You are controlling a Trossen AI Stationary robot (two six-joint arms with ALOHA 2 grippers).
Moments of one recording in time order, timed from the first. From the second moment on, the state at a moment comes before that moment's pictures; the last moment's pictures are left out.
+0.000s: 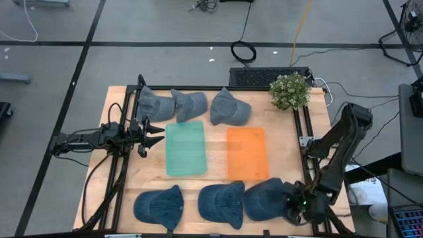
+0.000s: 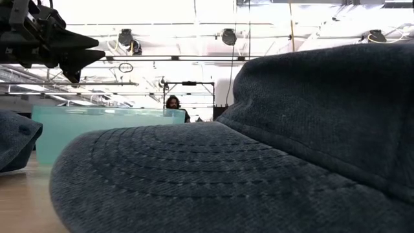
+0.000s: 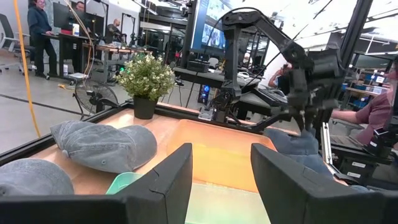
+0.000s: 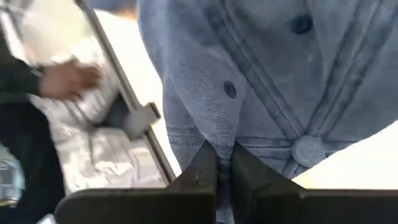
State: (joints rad) left arm 0.04 0.01 0.02 0.08 -0.05 -0.19; right arm 1.11 1.29 0.82 -0.60 0.24 1.66
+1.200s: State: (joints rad) left arm 0.04 0.01 0.02 0.08 -0.05 -0.19; right arm 0.82 0.73 0.82 -0.11 1.07 -0.48
